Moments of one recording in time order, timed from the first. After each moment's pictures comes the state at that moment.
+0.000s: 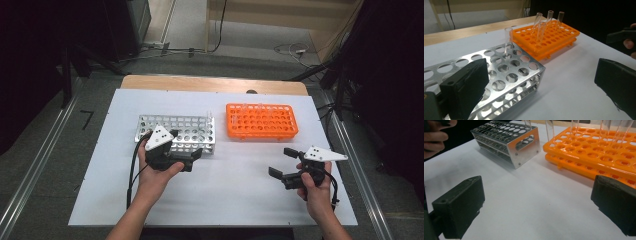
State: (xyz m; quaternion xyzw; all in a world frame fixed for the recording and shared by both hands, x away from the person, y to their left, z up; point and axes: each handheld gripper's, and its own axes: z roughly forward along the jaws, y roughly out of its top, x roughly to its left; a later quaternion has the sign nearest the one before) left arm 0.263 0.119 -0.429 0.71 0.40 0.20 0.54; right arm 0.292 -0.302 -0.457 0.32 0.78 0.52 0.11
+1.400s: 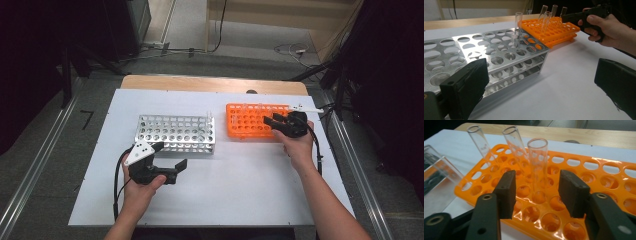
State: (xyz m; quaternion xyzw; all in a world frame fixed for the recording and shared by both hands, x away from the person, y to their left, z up) left arm 0.238 0.152 -0.450 0.69 0.42 0.19 0.55; right arm 0.429 -0.276 -0.457 0.46 0.75 0.46 0.17
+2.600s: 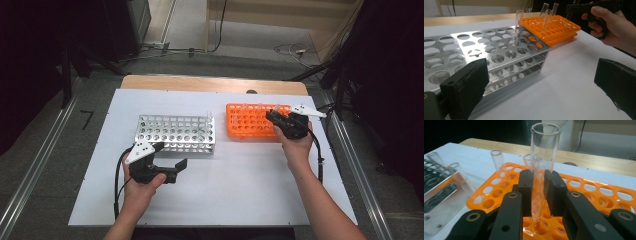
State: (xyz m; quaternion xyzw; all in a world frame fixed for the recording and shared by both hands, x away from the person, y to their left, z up) left arm 0.241 0.151 -0.451 0.70 0.43 0.18 0.55; right arm 0.406 -0.266 -0.440 0.42 0.73 0.49 0.22
